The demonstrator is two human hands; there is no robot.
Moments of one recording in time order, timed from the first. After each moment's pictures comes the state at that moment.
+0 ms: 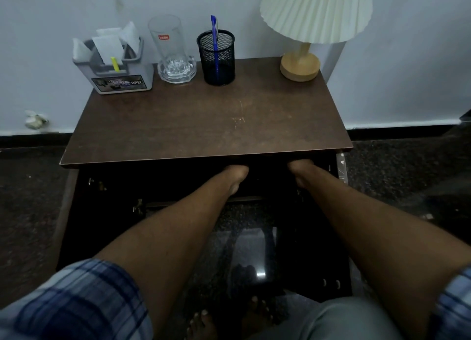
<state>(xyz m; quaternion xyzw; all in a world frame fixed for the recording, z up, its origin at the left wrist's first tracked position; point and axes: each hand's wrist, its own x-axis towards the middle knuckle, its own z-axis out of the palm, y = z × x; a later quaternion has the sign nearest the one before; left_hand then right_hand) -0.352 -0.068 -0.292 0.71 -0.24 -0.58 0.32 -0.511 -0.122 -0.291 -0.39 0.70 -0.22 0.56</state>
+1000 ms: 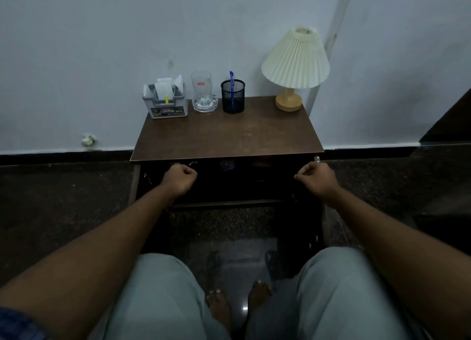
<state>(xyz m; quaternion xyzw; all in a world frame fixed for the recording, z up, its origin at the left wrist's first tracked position) -0.201 0.097 -0.161 0.79 -0.42 -0.35 0.27 -0.572 0.016 -0.161 -0.63 0.68 -0.20 0.31</state>
